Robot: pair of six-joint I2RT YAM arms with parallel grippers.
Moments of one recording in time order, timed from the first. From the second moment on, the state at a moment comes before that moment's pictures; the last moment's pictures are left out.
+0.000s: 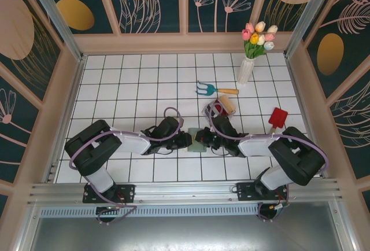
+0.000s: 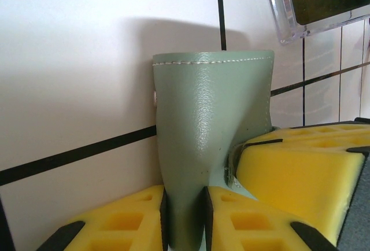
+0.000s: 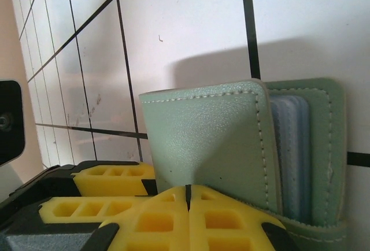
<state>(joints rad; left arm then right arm) -0.88 1.69 0.61 0.30 0.25 -1.00 0.74 1.47 0.40 0.33 -0.29 1.10</state>
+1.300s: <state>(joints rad) -0.24 1.07 0.26 0.42 -0.75 -0.29 0.03 1.27 0.14 0.85 0.20 0.15</state>
